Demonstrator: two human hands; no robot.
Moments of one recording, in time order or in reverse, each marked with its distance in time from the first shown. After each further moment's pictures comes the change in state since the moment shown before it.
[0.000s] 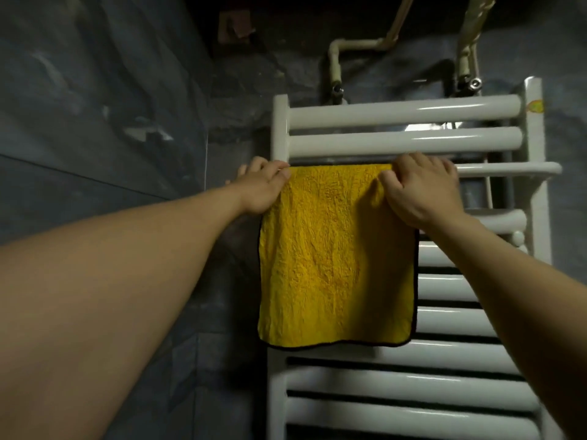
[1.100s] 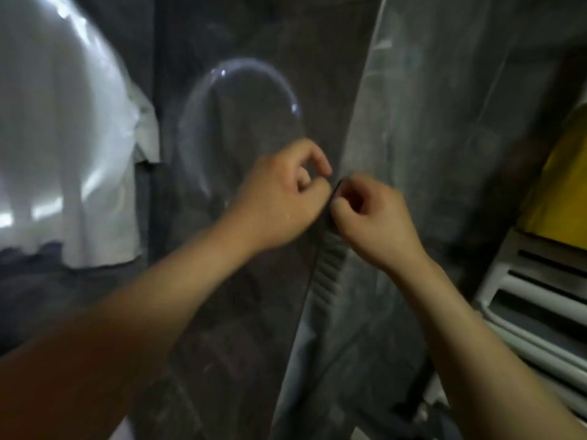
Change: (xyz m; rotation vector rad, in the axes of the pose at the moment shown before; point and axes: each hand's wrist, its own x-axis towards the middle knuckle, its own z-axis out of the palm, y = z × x) left_hand -0.614 -0.020 -0.299 -0.095 0.422 -0.299; right_hand -0.268 -0.495 -0.316 1.179 -0.523 -0.212
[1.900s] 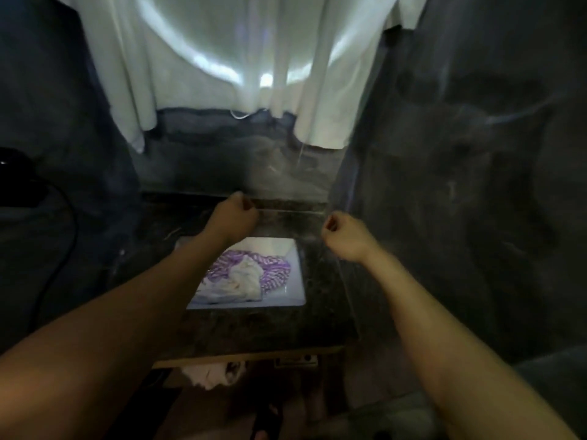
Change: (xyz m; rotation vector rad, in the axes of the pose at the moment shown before) left_hand -0.310 -0.293 -0.220 0.419 0.129 -1.258; right_hand -0.134 -0.105 0.405 0.259 -1.067 0.131
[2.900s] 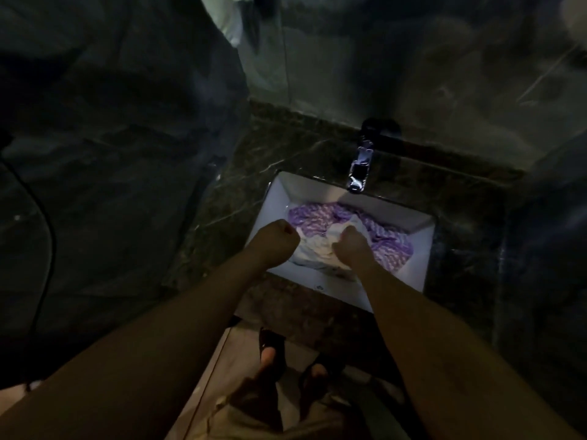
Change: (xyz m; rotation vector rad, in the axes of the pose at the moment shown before) left_hand 0.074 -0.212 0.061 0.105 -0.052 -0.682; right_hand 0.203 0.047 0.357 -0.016 -0.558 0.088
